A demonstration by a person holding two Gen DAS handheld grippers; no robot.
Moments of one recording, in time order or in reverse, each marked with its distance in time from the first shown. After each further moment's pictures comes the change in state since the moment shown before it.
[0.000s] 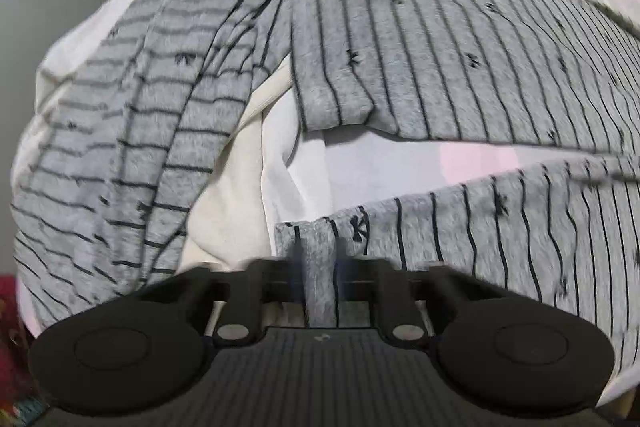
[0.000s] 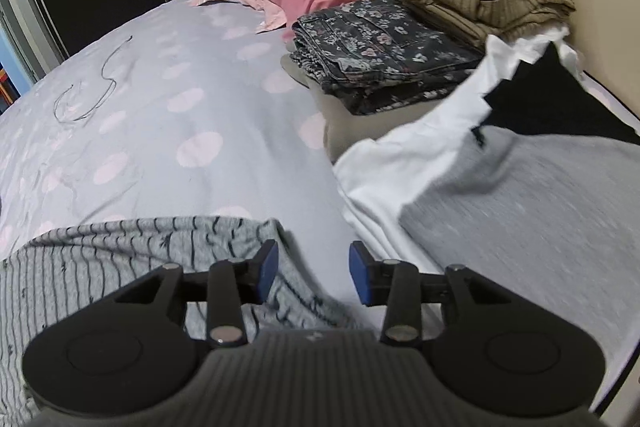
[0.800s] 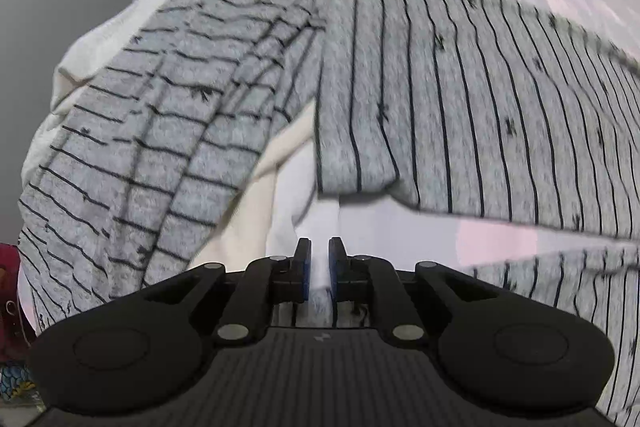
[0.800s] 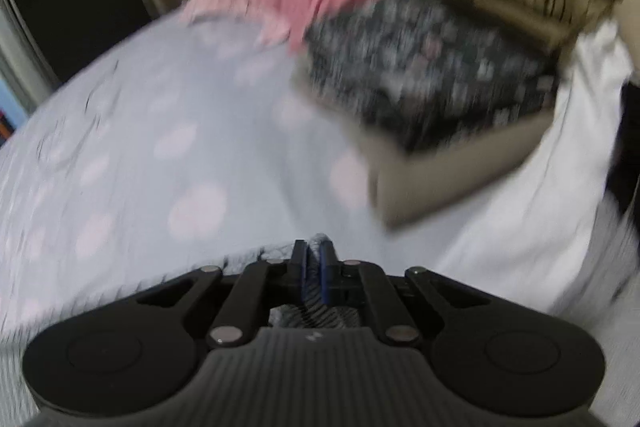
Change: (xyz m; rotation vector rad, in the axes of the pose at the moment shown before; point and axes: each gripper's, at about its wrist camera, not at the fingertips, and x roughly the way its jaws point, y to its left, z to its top) left arm 0.007 0.005 0.031 -0.142 -0.043 0.053; right arm 0.091 0.032 0.057 0.084 -0.082 0.000
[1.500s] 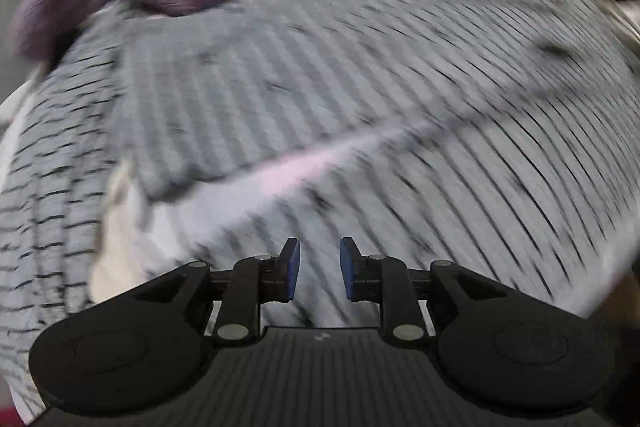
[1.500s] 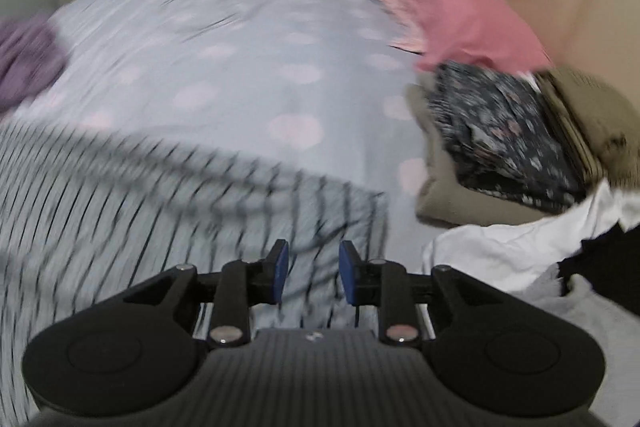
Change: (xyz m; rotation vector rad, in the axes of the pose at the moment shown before) left arm -0.070 -0.075 -0.107 0.602 -0.087 -0.303; right arm -0.115 0.023 -0.062 -0.664 0.084 0.162
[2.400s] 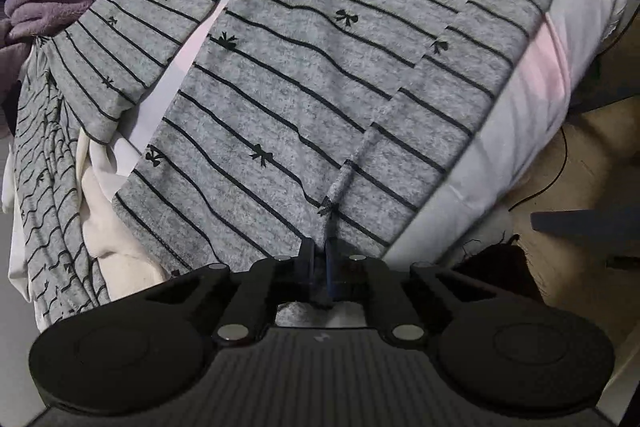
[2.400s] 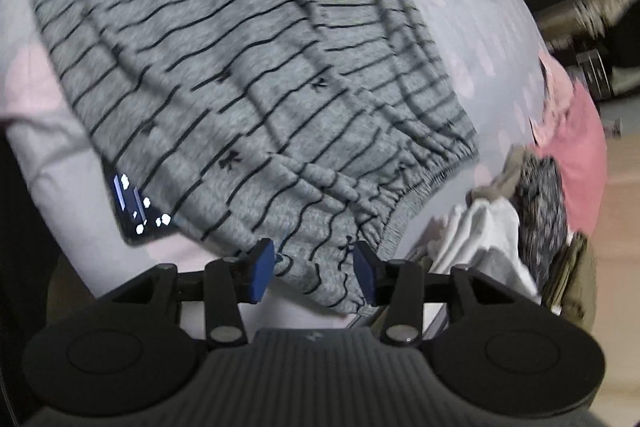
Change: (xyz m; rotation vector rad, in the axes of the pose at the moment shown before) left arm 0.019 -0.035 -0.091 0.405 0.232 0.180; right arm -0.055 0.059 -0.149 -1.003 0.199 0.000
